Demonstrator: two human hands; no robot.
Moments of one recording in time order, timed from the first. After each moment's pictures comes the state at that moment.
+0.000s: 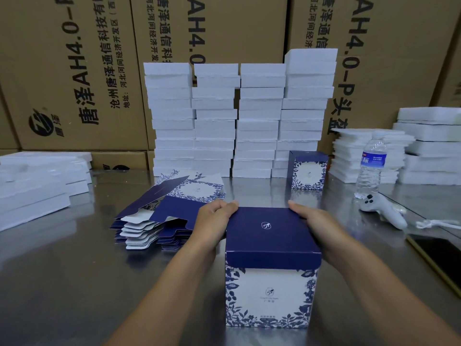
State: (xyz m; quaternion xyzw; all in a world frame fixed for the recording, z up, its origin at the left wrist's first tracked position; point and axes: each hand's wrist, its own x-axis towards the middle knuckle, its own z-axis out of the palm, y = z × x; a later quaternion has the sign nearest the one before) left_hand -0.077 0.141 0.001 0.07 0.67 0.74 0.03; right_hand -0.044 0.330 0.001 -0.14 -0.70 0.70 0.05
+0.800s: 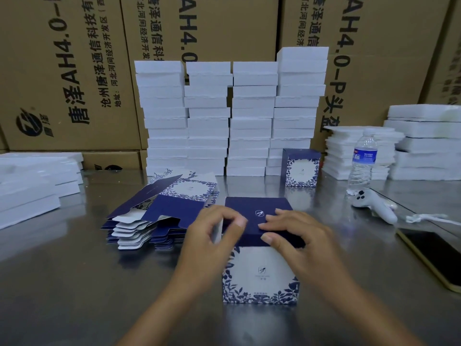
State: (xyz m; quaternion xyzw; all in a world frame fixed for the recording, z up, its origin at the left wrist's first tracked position) left_hand -0.028 0.132 -0.012 0.29 0.72 0.60 -0.20; right_hand 0.009 0.303 -0.016 0.16 -0.83 0.37 0.38
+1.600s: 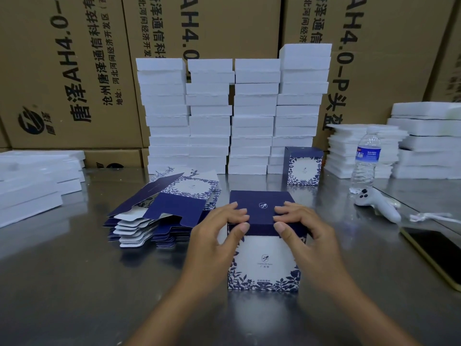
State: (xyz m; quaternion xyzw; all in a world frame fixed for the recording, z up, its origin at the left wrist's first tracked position) left_hand -0.038 0.140 -0.030 0.29 0.71 0.59 -0.25; right_hand -0.014 0.311 -0.038 0.14 -0.75 0.51 0.40
